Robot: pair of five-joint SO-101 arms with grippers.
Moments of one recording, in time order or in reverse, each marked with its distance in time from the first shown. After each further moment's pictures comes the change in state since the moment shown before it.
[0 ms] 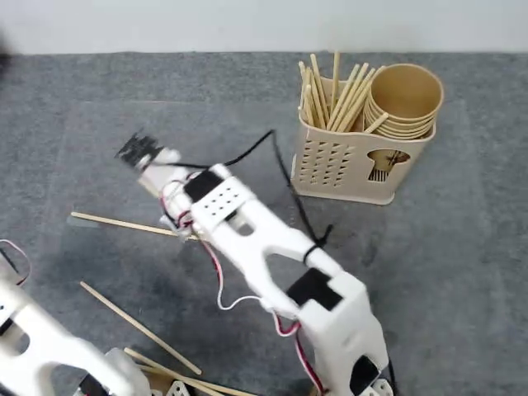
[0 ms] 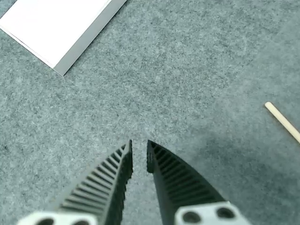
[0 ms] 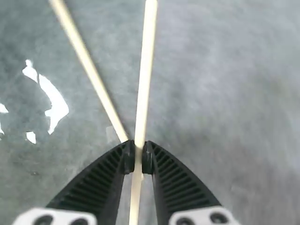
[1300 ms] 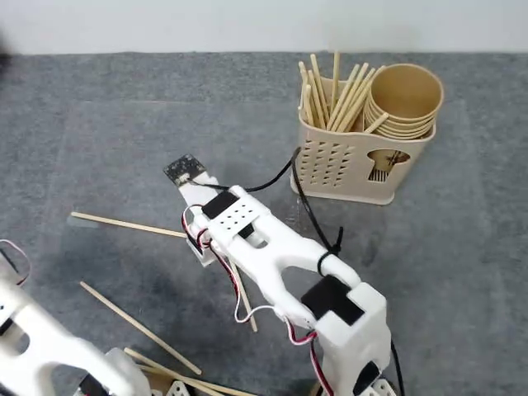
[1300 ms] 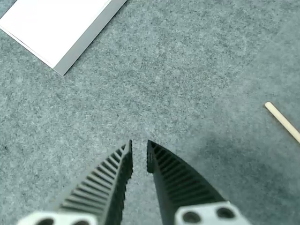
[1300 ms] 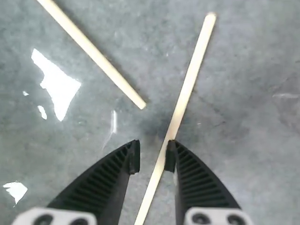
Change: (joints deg) left arm 0.0 0.0 0.0 0.0 0.0; right arm 2.6 -8.5 22.6 0.5 -22.4
